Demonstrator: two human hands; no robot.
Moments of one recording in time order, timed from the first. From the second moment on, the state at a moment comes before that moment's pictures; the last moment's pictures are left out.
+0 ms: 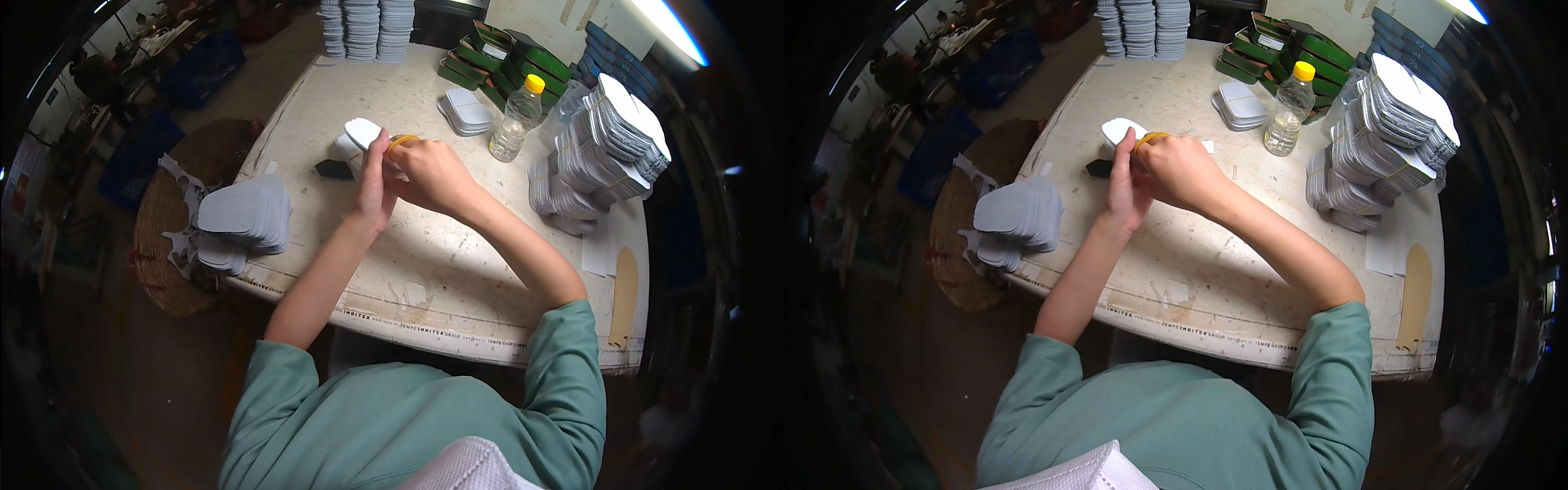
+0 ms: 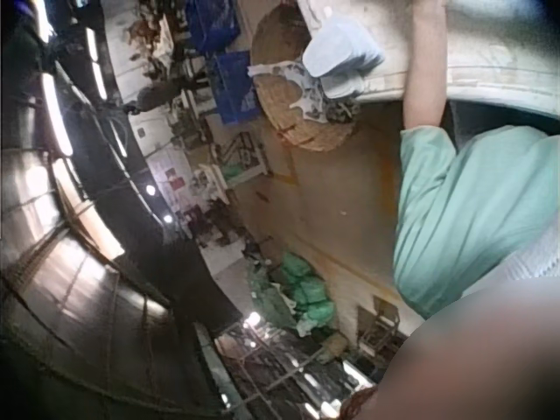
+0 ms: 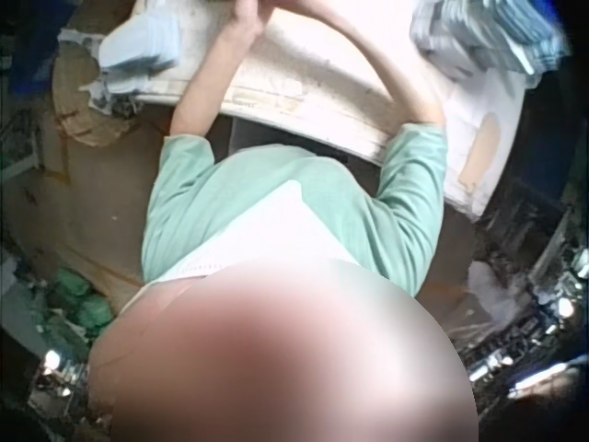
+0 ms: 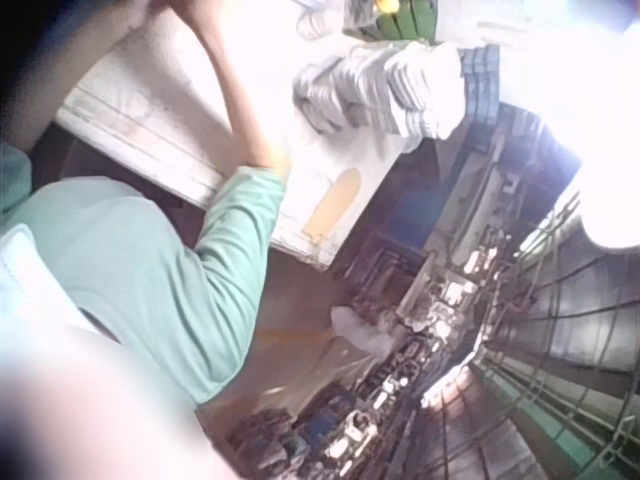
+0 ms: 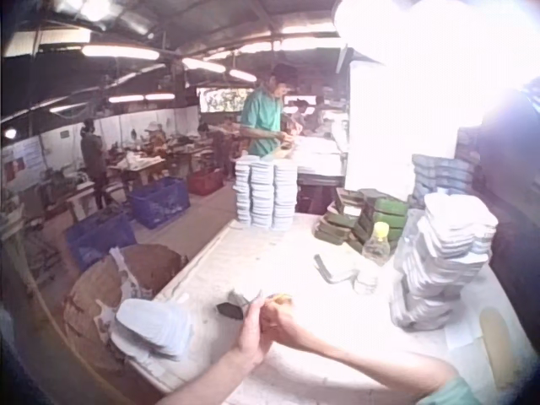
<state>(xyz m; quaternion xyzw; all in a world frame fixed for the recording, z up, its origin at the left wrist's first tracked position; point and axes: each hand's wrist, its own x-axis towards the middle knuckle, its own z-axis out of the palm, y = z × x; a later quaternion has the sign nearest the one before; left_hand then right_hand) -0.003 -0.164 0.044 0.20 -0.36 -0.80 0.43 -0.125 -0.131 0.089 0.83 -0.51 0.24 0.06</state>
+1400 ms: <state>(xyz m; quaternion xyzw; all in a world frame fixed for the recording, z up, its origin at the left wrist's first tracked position) -0.018 -0.095 0.022 0.15 -0.97 -0.17 0.12 -0.240 0.004 0.054 0.65 -0.69 0.29 0.10</state>
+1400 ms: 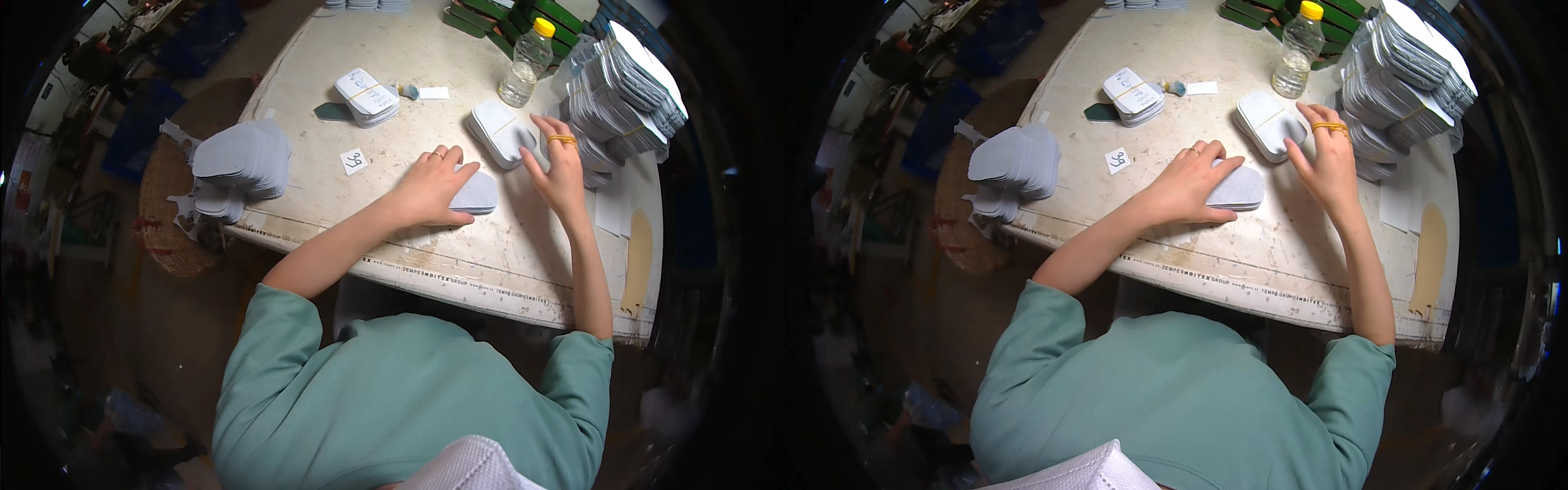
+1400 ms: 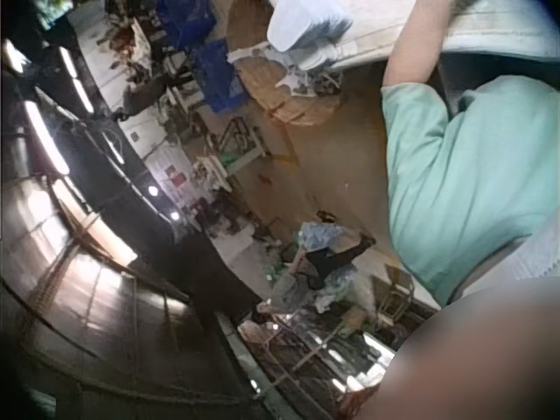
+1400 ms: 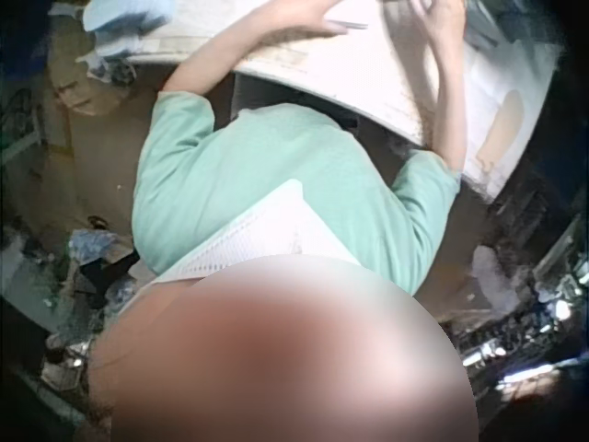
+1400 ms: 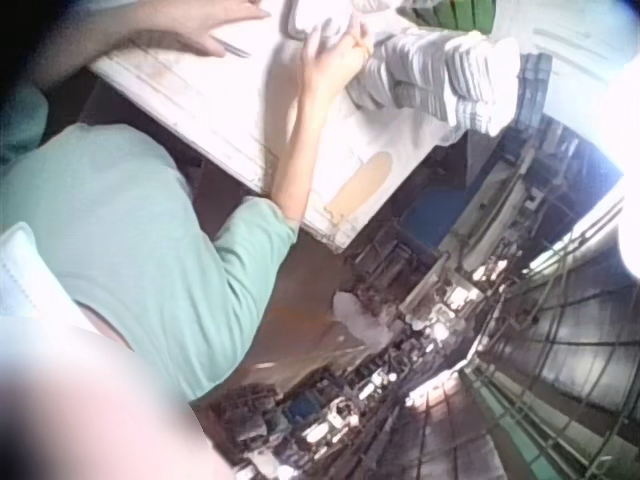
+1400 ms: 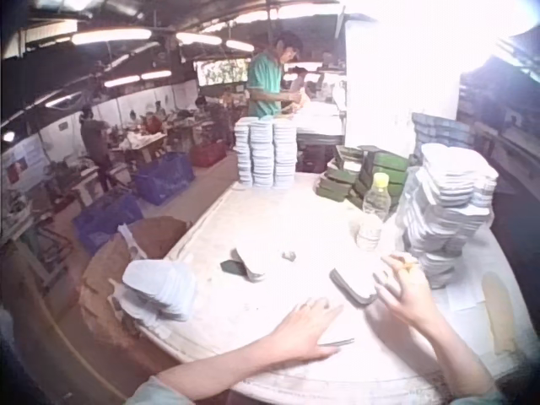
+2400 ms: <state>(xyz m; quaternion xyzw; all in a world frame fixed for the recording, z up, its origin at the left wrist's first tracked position) 0.022 -0.041 0.096 0.05 -0.86 -0.38 0.32 -0.246 0.165 0.086 0.29 -0.92 0.20 0.18</state>
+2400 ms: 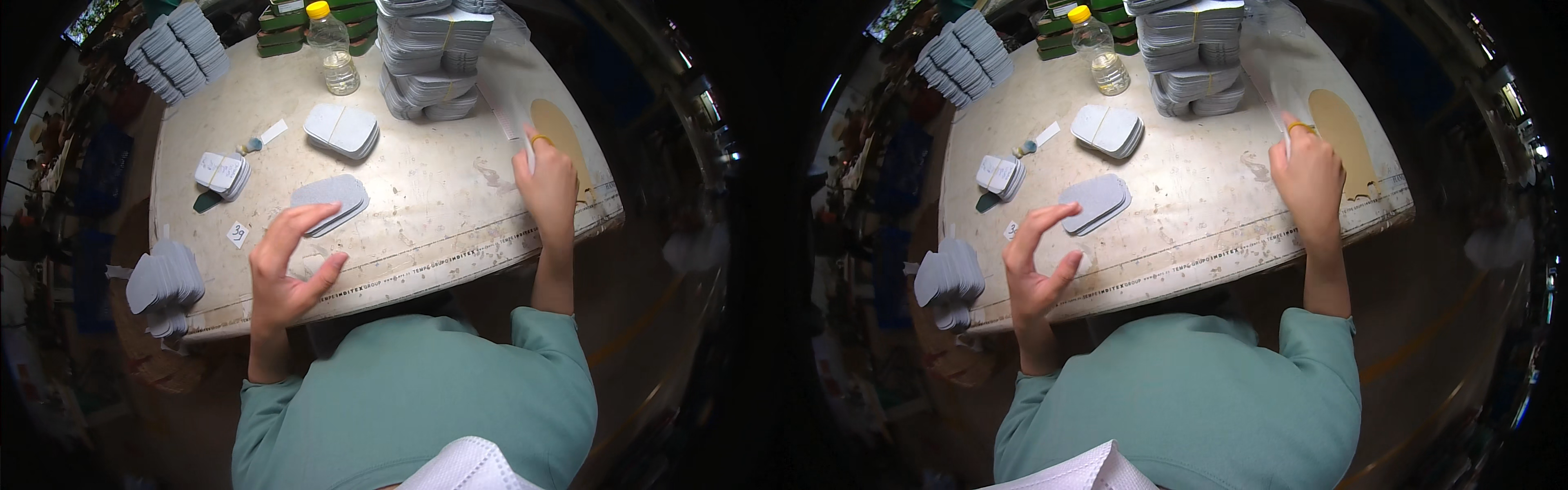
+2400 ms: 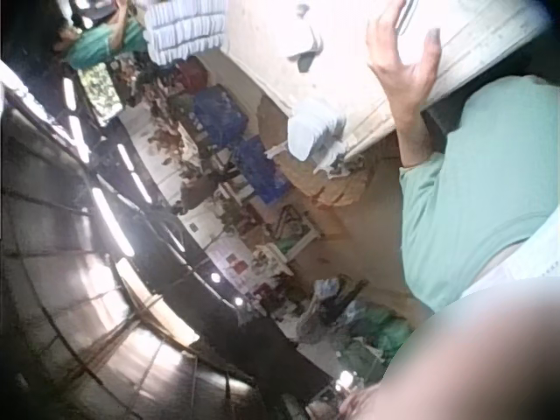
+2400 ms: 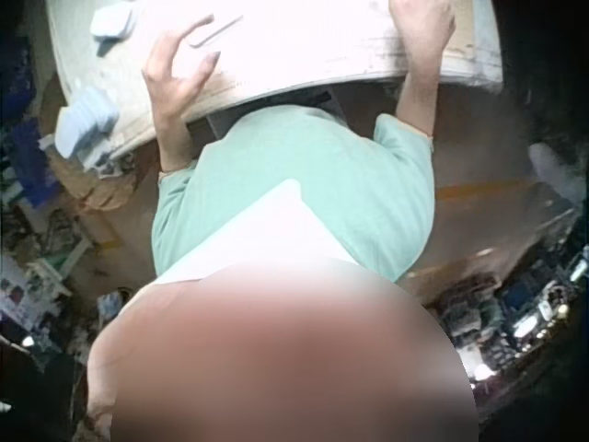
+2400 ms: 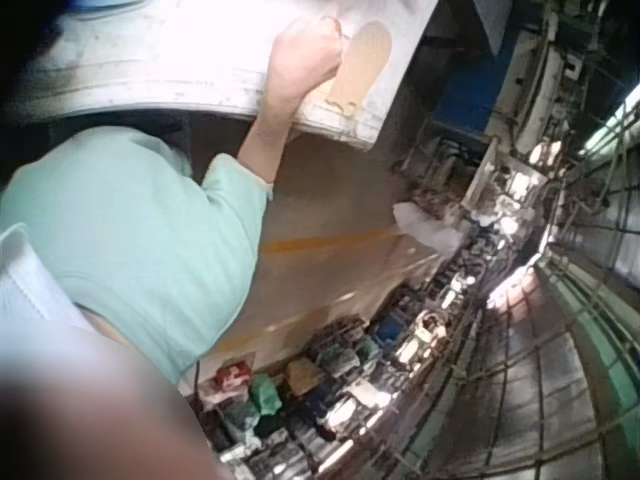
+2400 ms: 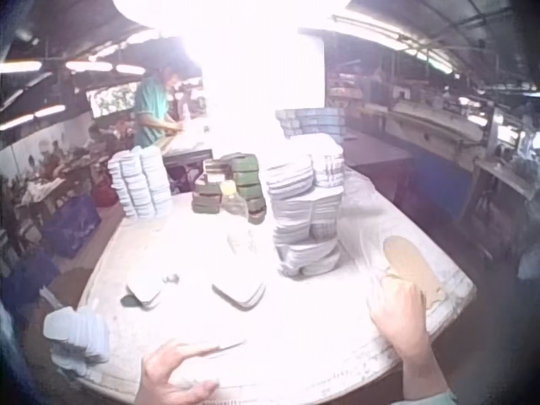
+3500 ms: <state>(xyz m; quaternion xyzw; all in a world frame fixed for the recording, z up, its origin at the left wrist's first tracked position) 0.001 0.037 -0.006 -0.02 -0.93 -0.30 0.22 -0.433 0.169 -0.008 0.22 -0.95 0.19 0.06</state>
